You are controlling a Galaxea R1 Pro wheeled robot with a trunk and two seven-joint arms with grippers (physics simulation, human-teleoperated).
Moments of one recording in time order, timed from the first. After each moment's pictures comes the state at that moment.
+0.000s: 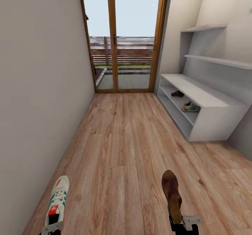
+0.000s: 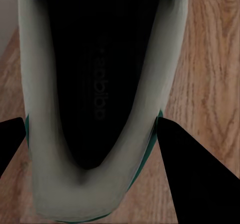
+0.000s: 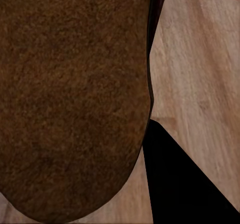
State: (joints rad) left arm -0.27 0.08 0.56 -0.31 -0.23 -0.42 -0.13; right arm -0.36 -0.08 -0.05 -0.14 0.07 -0.62 0.03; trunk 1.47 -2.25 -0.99
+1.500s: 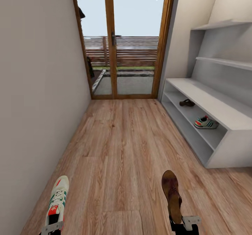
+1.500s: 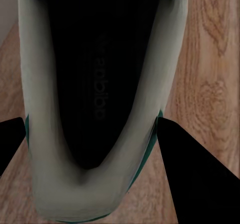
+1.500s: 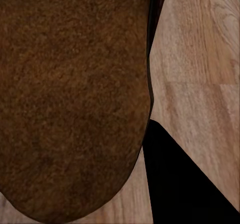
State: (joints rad) left arm -0.27 0.08 0.56 -0.31 -0.23 -0.42 -0.13; right arm -0.36 -0.08 -0.05 -0.14 0.07 -0.62 0.03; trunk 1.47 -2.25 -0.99
